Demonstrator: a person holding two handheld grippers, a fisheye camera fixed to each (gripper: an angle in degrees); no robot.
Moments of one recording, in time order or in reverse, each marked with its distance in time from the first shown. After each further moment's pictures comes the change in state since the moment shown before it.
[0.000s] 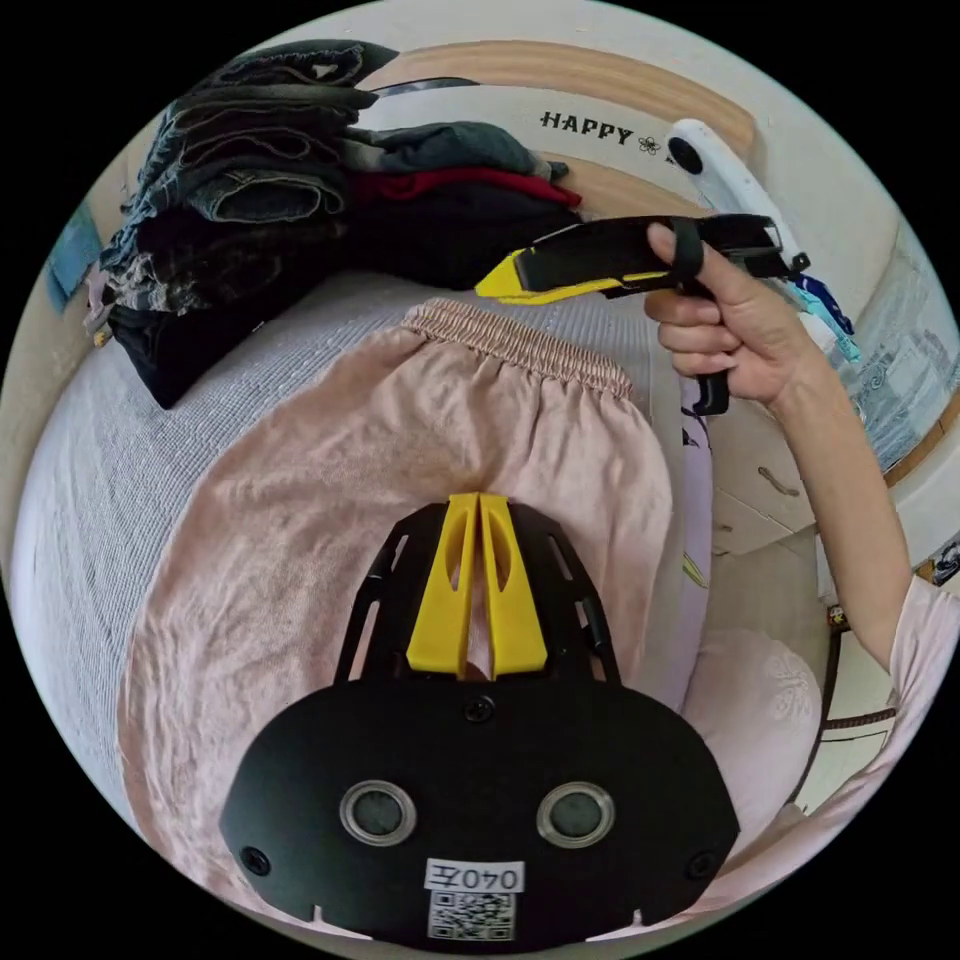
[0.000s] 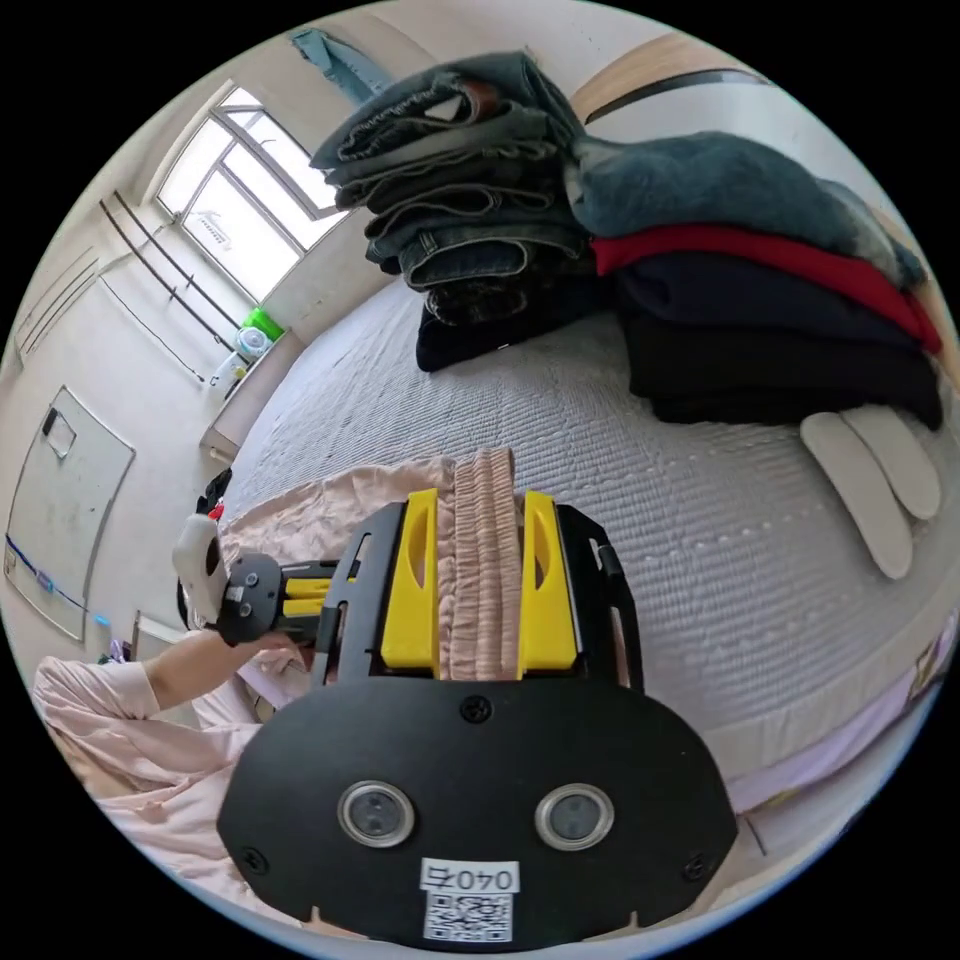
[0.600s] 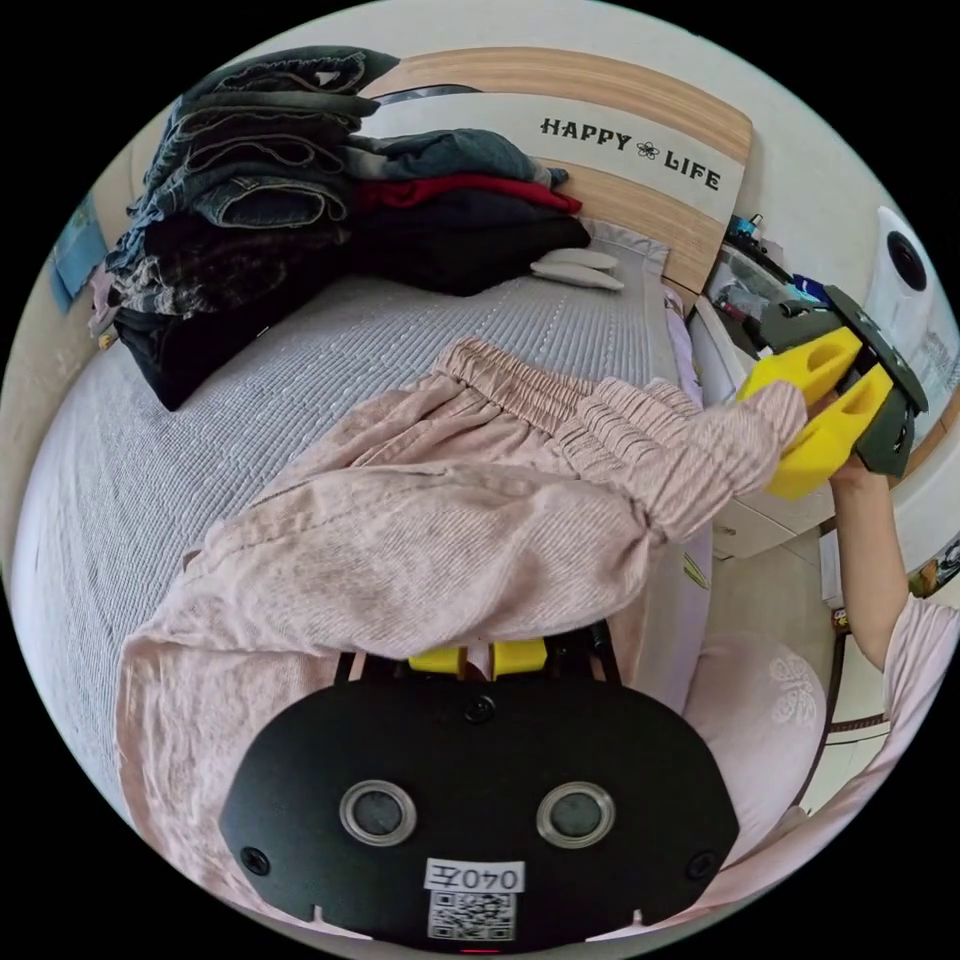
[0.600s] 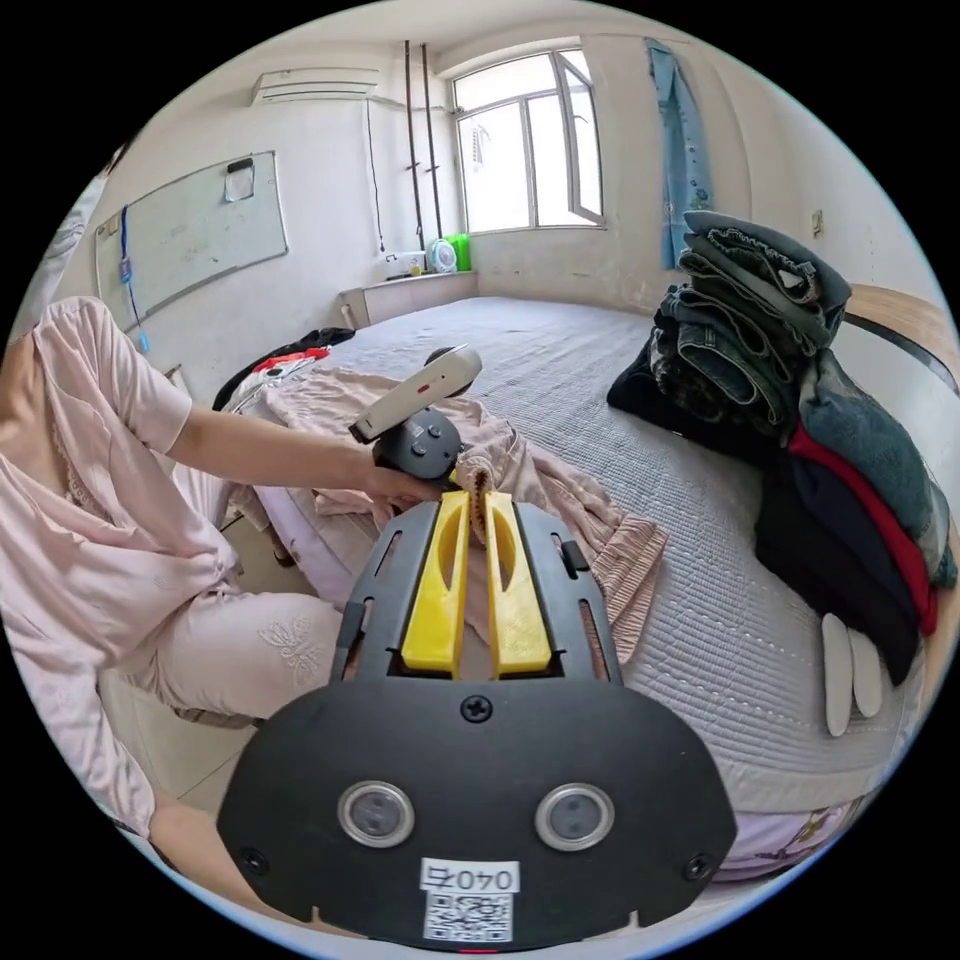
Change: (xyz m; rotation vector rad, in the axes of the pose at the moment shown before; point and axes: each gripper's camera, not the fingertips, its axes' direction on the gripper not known) left arm 0.019 0.011 0.069 0.020 -0.010 0.003; right arm -0.106 0.074 -0.070 0.059 -0.090 -0.691
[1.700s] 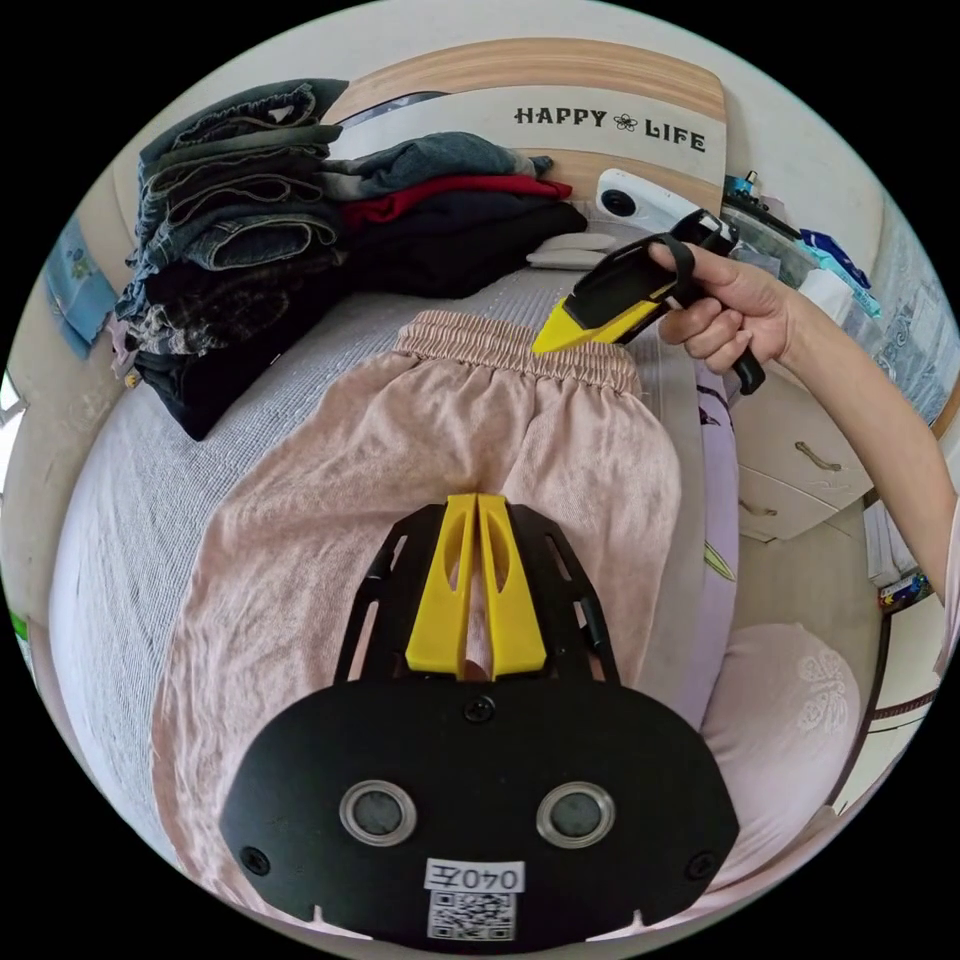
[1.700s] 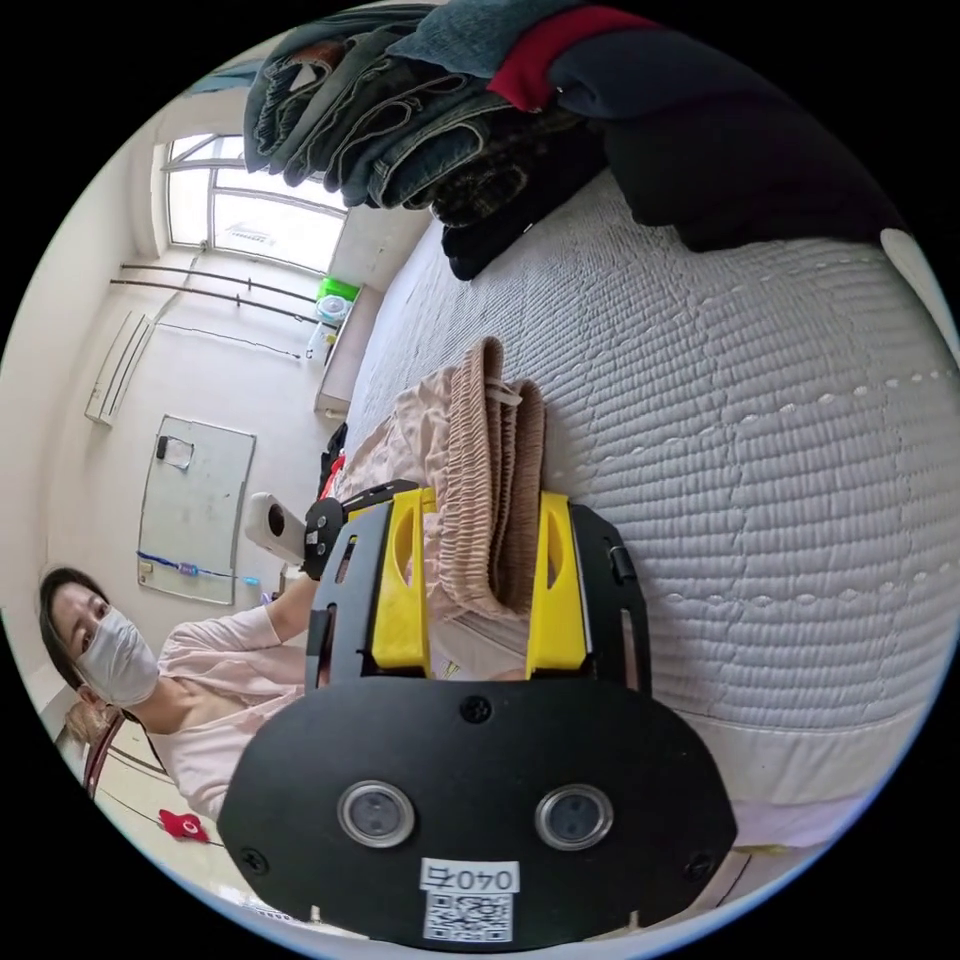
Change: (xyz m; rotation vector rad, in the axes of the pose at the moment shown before) left arm 0.084 0.007 0.030 0.002 -0.132 0.077; right arm 0.310 0.029 0.040 -0.185 -0.437 0.816
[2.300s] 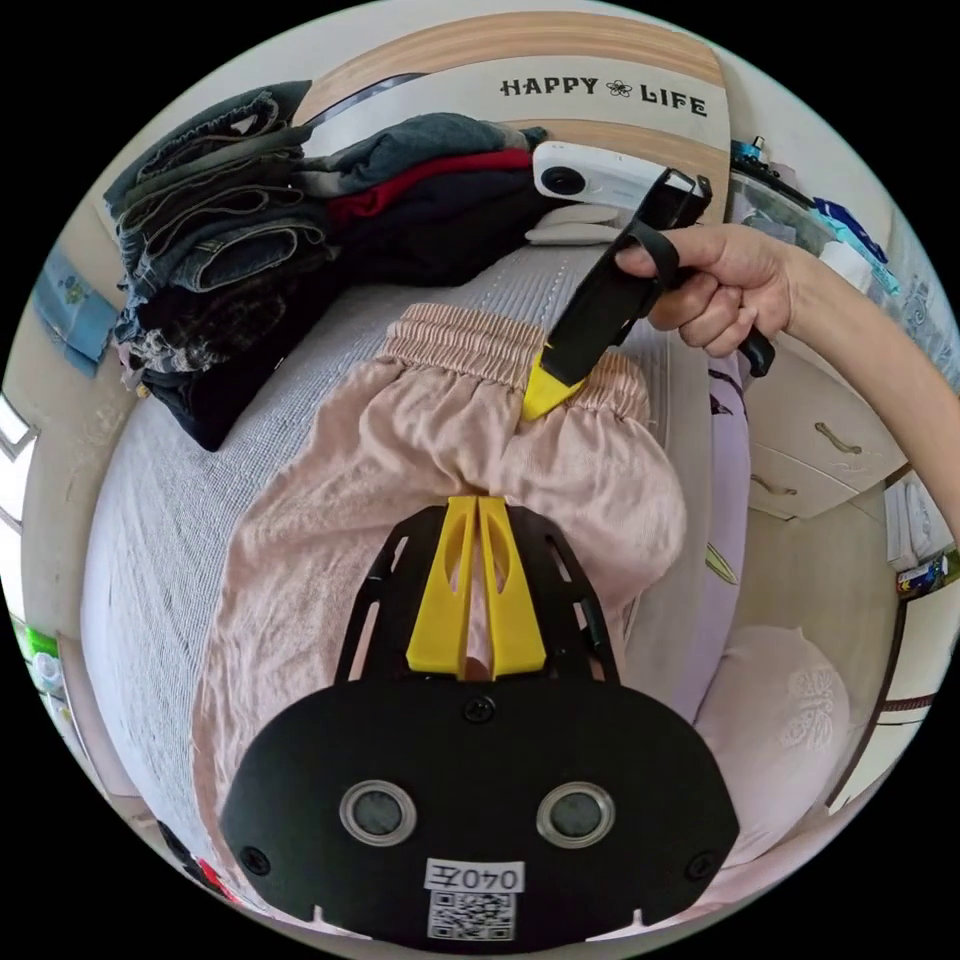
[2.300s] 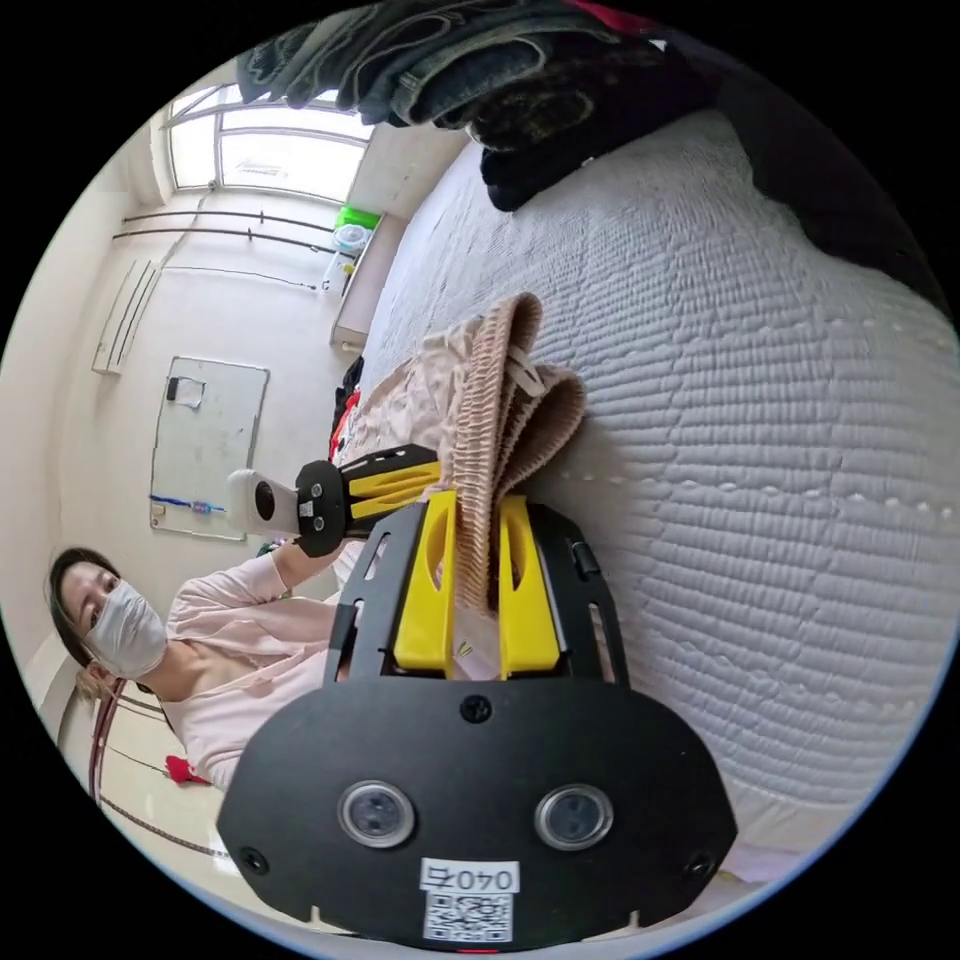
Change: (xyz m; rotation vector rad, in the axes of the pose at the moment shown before) left arm 0.031 -0.023 -0.062 -0.097 -0.076 0.043; right arm 0.005 -0.045 0.076 -0.216 -0.045 -0.075
